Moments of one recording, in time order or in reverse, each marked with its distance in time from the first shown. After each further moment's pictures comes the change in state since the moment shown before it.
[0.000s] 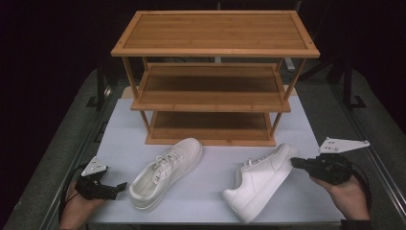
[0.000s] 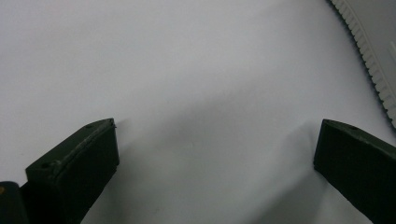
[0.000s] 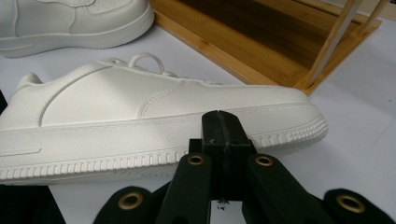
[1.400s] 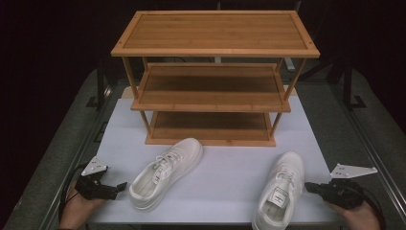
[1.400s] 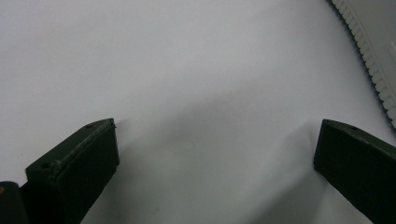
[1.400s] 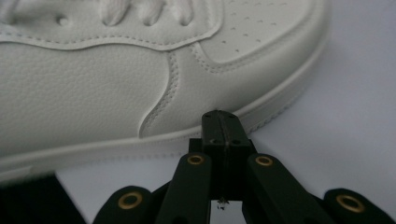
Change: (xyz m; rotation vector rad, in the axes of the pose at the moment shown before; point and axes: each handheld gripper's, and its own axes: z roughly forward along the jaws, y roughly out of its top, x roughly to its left) left arm 0.000 0.000 0.000 0.000 -0.003 -0.006; right arm -0.020 -0.087 0.000 0.095 -0.004 0.096
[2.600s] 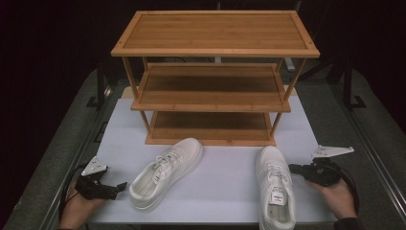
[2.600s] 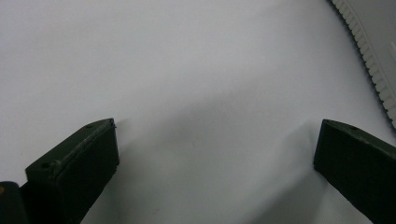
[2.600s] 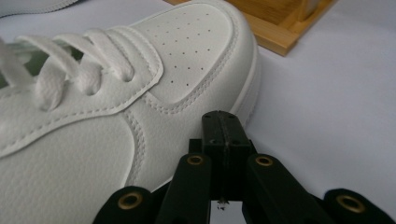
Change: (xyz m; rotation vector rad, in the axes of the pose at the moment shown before) left arm 0.000 0.000 0.000 0.000 0.001 0.002; right arm -0.012 0.046 0.044 -0.038 0.013 -0.001
